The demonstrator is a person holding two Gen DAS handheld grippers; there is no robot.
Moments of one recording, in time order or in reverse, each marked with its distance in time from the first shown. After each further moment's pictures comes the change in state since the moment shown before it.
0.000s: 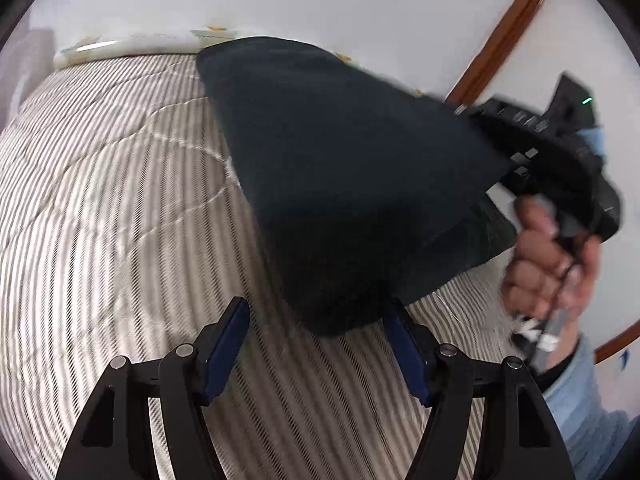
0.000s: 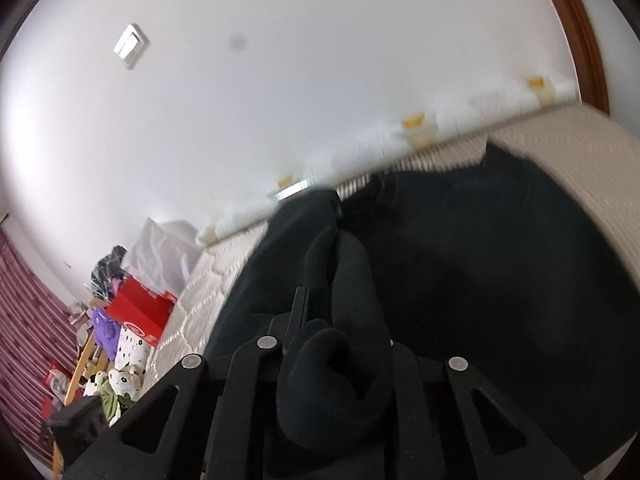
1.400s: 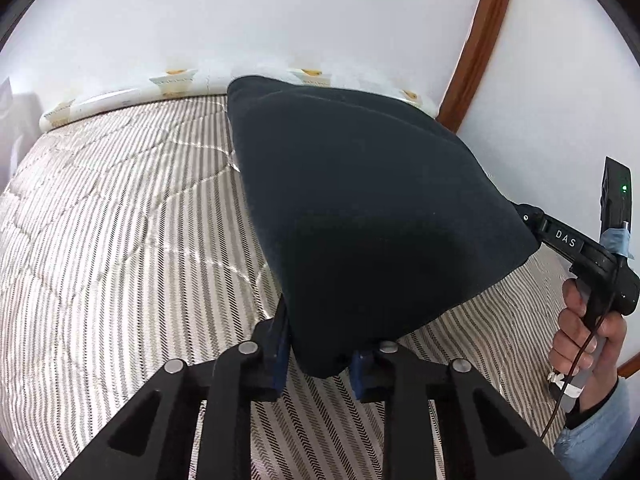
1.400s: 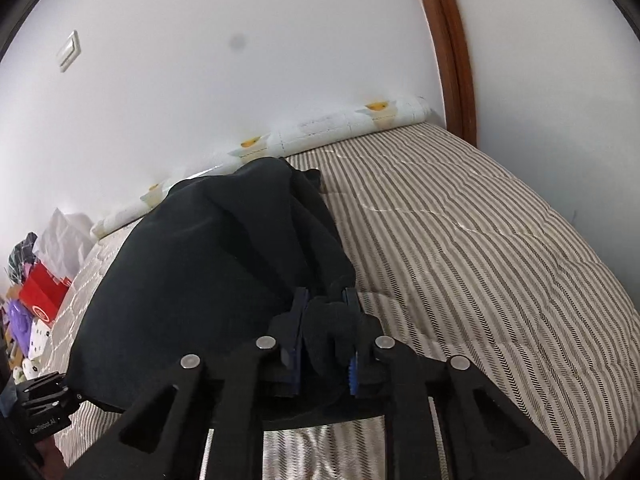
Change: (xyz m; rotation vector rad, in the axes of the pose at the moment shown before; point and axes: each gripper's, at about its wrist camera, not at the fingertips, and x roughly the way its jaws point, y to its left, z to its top) left arm 0.017 -0.089 0.005 0.077 -0.093 0.134; right arm -0.088 -0.122 -0.019 -0.056 -0.024 -0.380
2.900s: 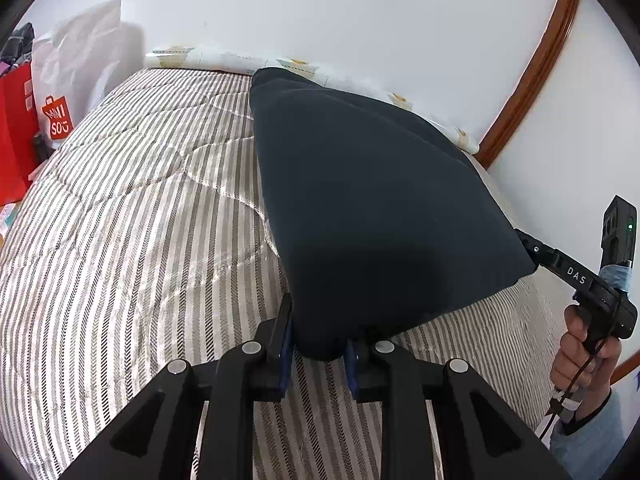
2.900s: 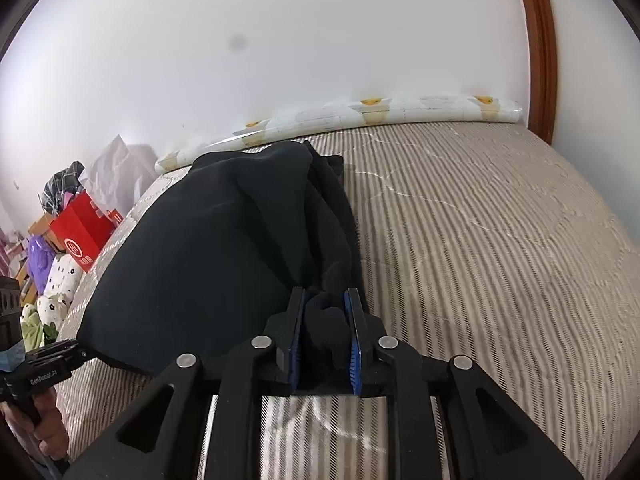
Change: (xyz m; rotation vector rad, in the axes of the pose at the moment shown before) left arm -0.094 0.131 -0.067 -0.186 -0.023 -0.014; right arm -0.030 0.137 -0.053 -0.167 0.091 0.103
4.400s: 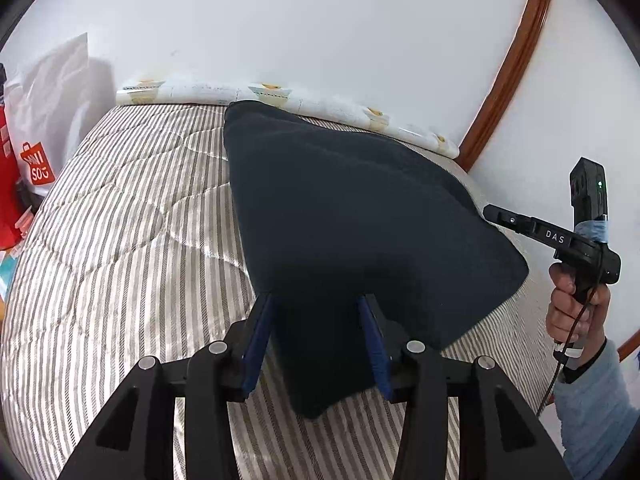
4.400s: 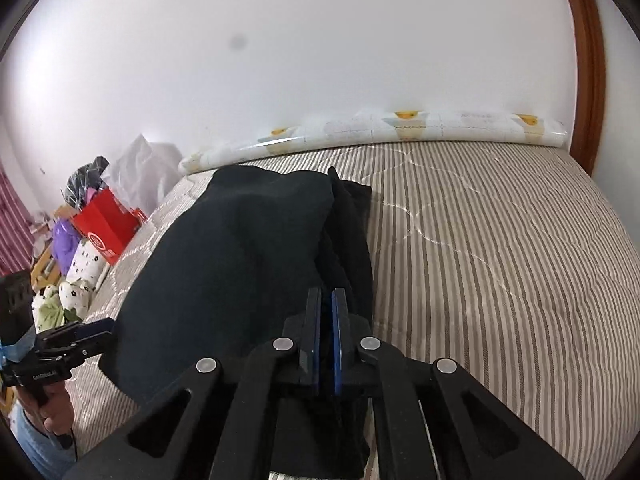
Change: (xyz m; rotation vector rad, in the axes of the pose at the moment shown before) left arm -0.010 -0.004 0.031 0.091 -0.035 -0.046; right arm 0.021 -0.009 0.051 -0.057 0.036 0.137
